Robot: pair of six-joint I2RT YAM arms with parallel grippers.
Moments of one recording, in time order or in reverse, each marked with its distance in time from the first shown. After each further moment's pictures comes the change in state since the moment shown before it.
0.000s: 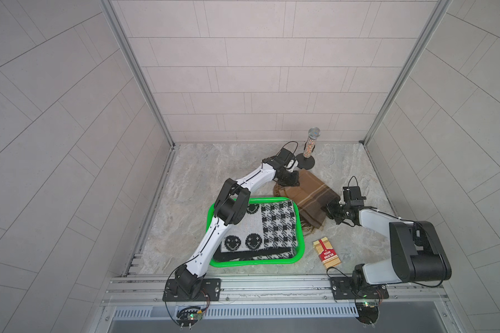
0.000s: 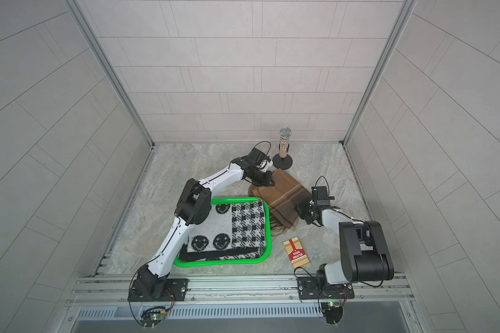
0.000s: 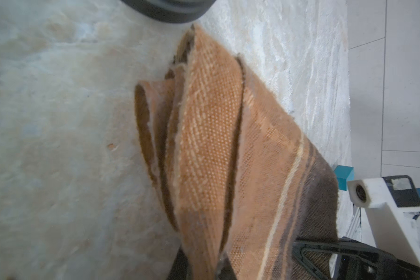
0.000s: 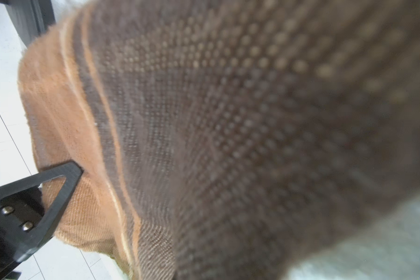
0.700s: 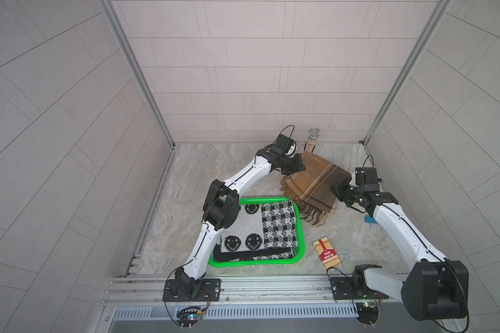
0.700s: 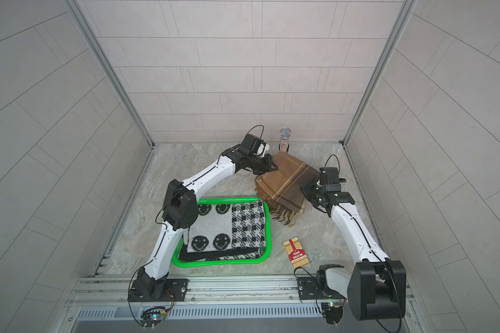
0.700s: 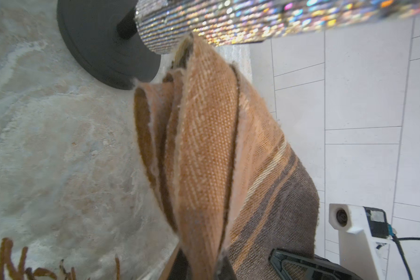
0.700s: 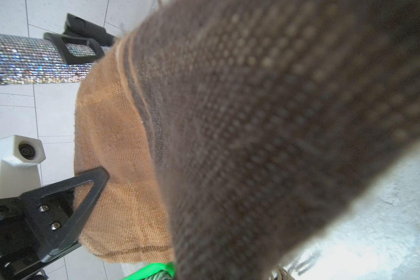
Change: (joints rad) left arm -0.006 -0.224 -0.042 0.064 0.001 -0.305; right arm 0.003 -0.249 0.317 -0.393 0.079 -0.100
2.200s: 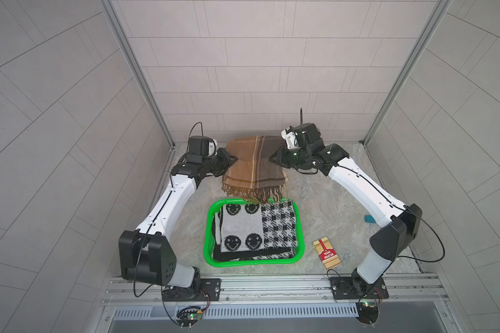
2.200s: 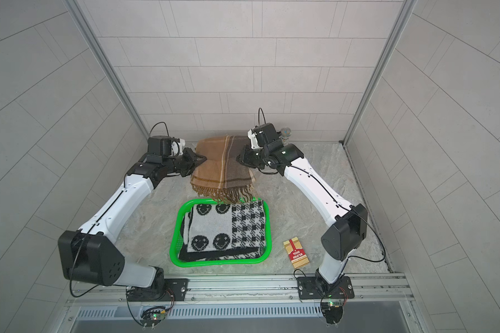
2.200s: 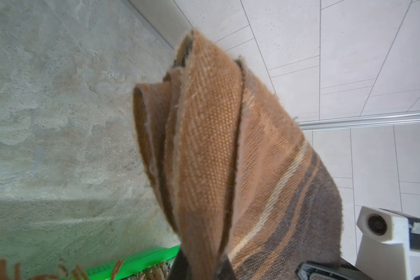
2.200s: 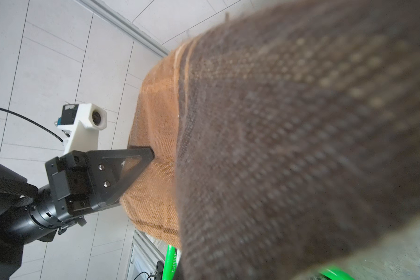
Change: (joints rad) left arm 0.510 -0.883 -0.900 0.148 0.043 -0.111; right arm 0.558 0.536 0.903 -0.224 -0.057 -0.229
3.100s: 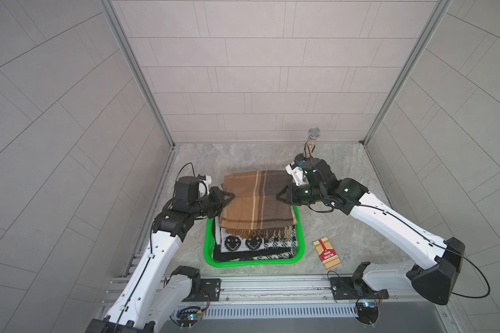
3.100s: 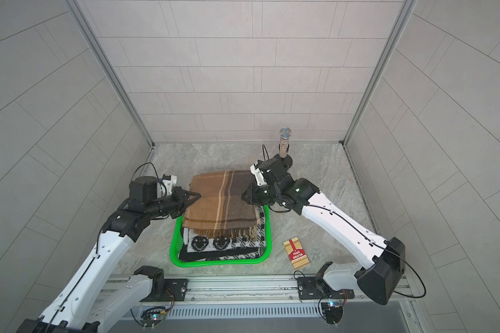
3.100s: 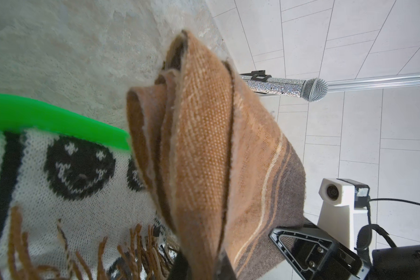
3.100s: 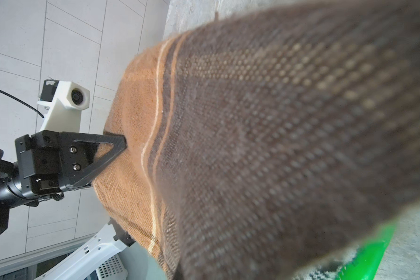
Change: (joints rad) left arm -0.029 -0.571 -0.475 -0.125 0.061 -0.112; right arm 0.152 -0.398 -0.509 0.008 0.006 0.027
